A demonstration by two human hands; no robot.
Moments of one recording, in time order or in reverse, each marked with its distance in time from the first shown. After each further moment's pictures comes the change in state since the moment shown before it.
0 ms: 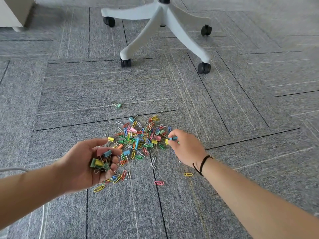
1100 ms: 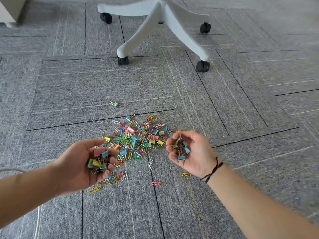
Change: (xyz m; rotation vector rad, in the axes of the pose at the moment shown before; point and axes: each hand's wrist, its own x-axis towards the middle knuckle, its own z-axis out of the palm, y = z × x) left_hand 0.009 0.000 -0.002 0.006 0.021 -0.004; right_hand -0.022 -0.001 -0.018 1.773 -0.389 0.417
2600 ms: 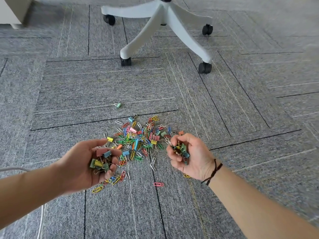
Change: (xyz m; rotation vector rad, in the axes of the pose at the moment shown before) left_hand -0.005 0.000 0.003 -0.015 0.002 0.012; right_hand 0.000 0.005 0.002 -0.126 -0.120 0.028
